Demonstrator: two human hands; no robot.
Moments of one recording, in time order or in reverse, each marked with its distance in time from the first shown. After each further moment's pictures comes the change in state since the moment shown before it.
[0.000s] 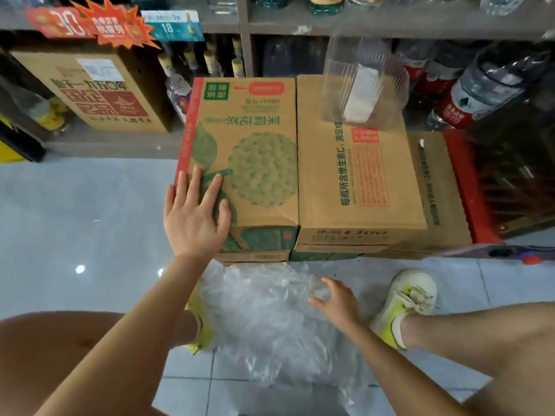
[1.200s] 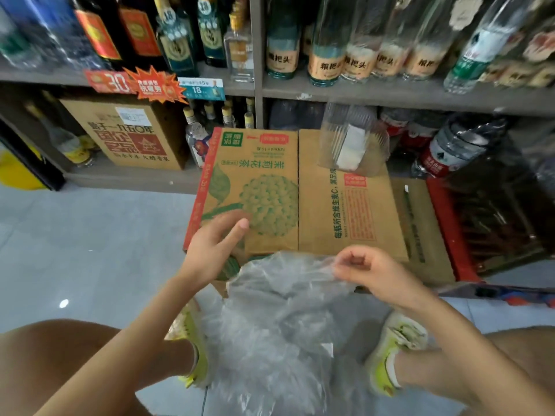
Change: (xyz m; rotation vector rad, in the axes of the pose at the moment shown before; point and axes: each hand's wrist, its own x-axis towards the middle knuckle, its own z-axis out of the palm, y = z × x) left_hand 0.010 0.023 -0.082 -0.864 -0.418 -0.188; right_hand -0.096 -0.102 -0.212 0.577 -0.132 -0.463
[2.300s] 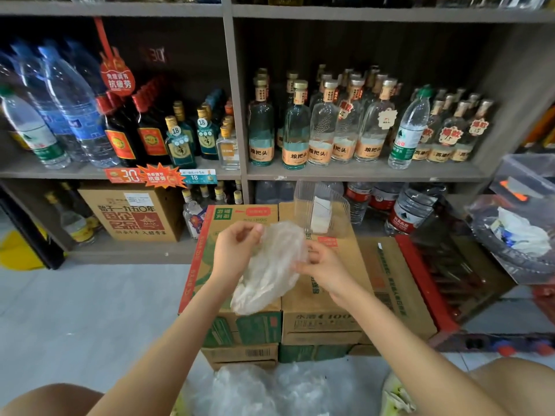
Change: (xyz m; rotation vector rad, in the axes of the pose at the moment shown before) left_hand 0.035 0.117 0.012 -0.254 0.265 0.092; right_hand 0.046 -0.066 0.001 0.157 0.230 -0.048
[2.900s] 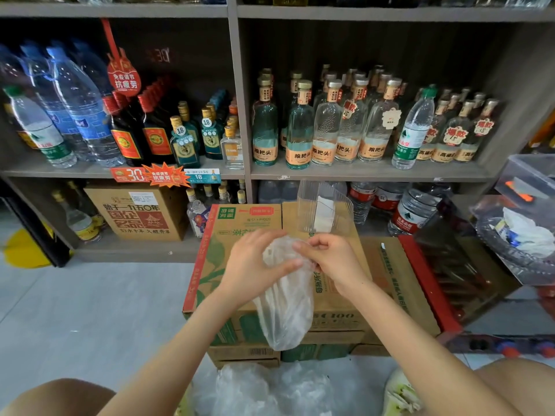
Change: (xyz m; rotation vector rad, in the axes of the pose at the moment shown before) left_hand -0.029 0.013 -0.004 0.509 -0.292 0.321; right_hand -0.011 -0.025 -0.001 0.064 0.122 -0.131
